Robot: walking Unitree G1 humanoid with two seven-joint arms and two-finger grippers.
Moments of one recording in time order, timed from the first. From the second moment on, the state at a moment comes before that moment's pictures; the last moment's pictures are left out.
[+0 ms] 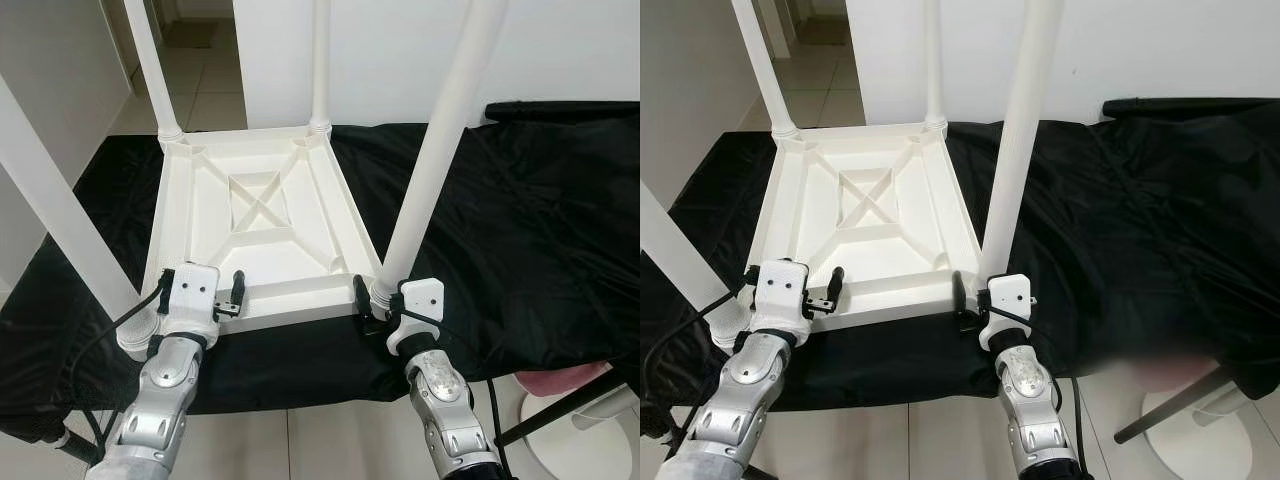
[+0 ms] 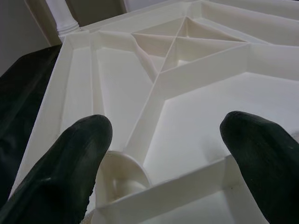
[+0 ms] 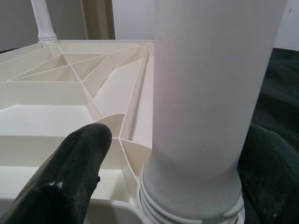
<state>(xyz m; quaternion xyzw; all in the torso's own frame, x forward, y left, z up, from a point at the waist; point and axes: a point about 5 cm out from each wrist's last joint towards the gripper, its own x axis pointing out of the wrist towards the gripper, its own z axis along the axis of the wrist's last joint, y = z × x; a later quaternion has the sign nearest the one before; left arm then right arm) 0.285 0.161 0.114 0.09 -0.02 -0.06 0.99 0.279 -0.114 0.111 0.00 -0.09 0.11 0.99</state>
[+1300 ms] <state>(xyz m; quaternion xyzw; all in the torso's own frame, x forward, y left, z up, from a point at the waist) 0.247 0.138 0.103 0.15 0.04 -0.39 0.91 0.279 -0.111 0.111 -0.01 -0.09 0.12 0.99</state>
